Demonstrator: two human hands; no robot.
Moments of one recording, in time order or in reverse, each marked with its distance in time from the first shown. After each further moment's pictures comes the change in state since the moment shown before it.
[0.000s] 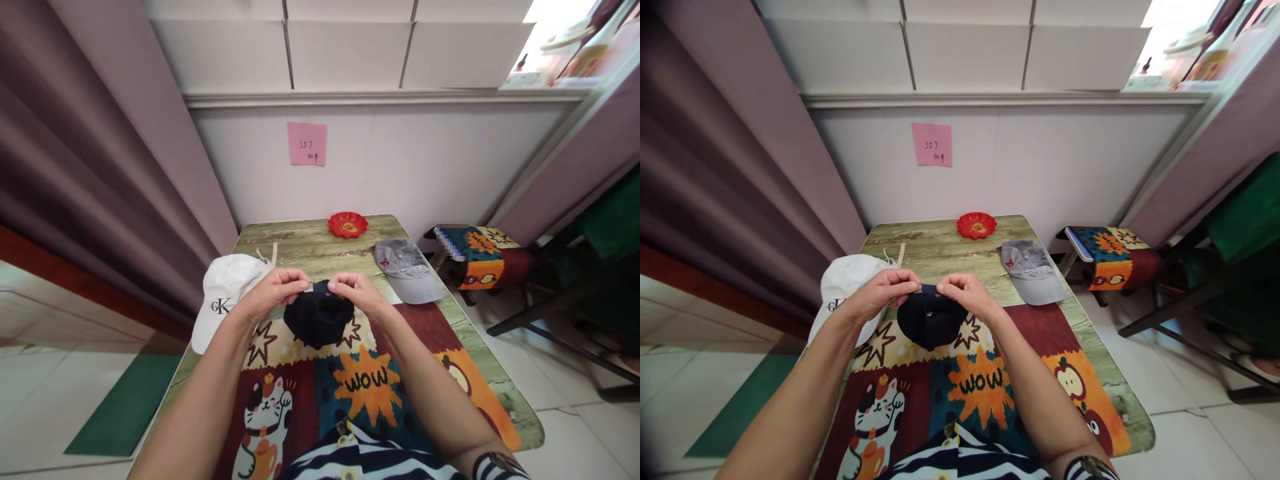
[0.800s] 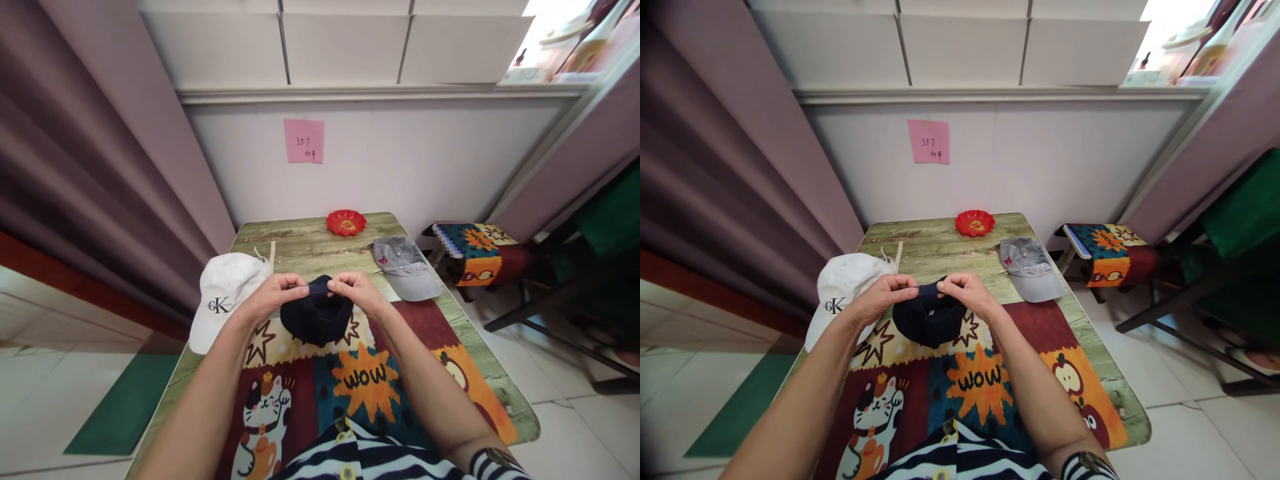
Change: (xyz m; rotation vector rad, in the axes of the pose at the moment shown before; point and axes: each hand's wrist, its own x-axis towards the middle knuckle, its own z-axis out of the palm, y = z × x) left_hand 0.000 -0.017 0.007 -0.065 0.019 -0.037; right_hand 0.001 0.009 -0.005 -0.054 0.020 -0.034
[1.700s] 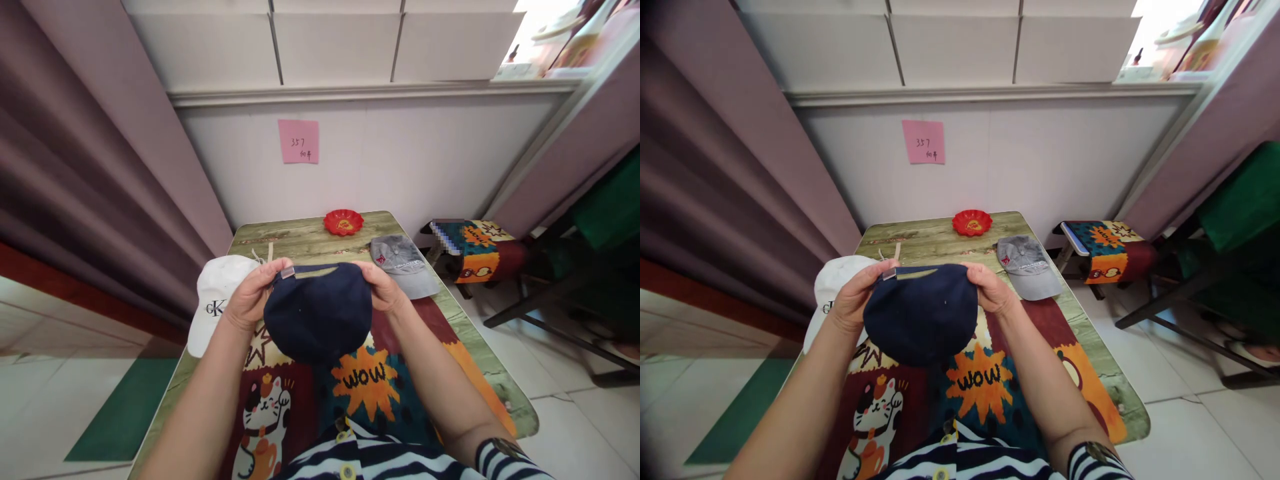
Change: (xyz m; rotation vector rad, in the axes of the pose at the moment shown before) left_hand -0.006 0.012 -0.003 -0.595 0.080 0.075; right_hand -0.009 0.001 -0.032 0.570 -0.066 0.113
